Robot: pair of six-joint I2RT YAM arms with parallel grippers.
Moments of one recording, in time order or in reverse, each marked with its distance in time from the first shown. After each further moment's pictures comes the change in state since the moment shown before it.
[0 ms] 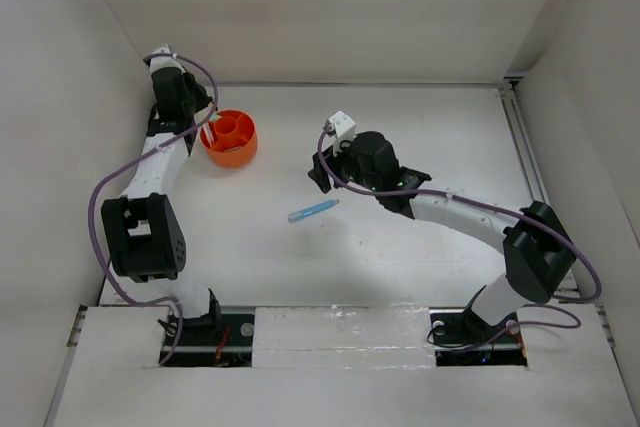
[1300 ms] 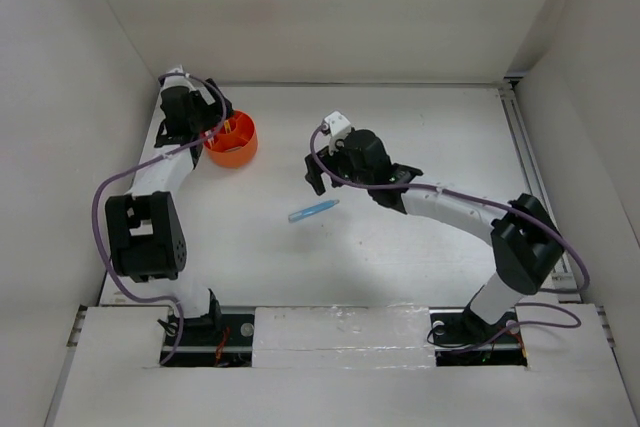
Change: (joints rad) left arm 0.000 0.034 -0.145 0.080 0.090 0.016; right arm -0.008 0.045 0.028 -0.042 0.024 -0.008
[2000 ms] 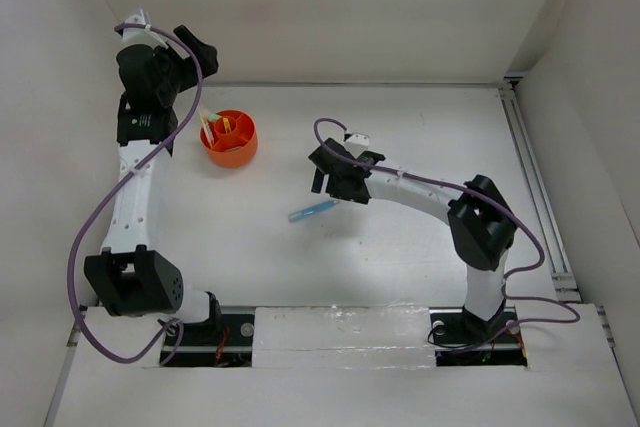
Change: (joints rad) left arm 0.000 -0.261 0.313 -0.271 0.064 -0.047; right arm 0.059 0.278 0.325 -0.706 0.465 0.850
